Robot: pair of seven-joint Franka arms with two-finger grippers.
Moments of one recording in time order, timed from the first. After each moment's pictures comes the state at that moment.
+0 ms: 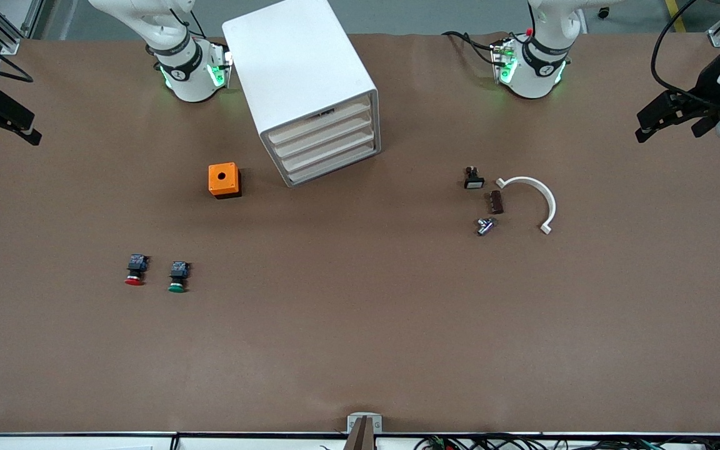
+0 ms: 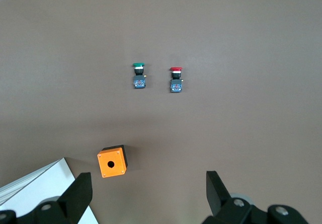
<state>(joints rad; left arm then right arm) 0.08 -0.17 -0.13 -1.73 -0.01 1.58 -0.14 -0.05 -0.12 0.01 -1.60 0.01 1.51 0.00</state>
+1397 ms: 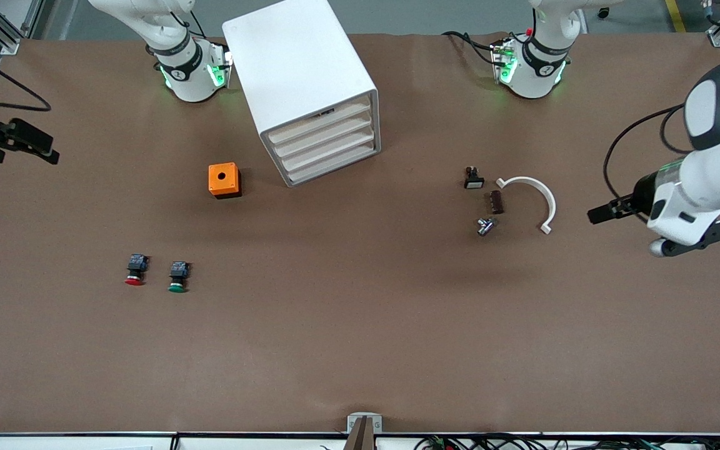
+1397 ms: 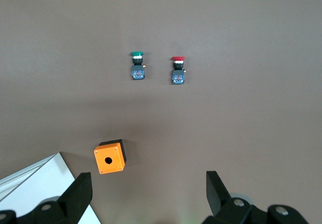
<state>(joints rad) 0.05 0.23 -0.14 -1.64 -0.01 1.68 -0.43 -0.05 -0.02 0.01 -1.60 0.01 1.51 0.00</state>
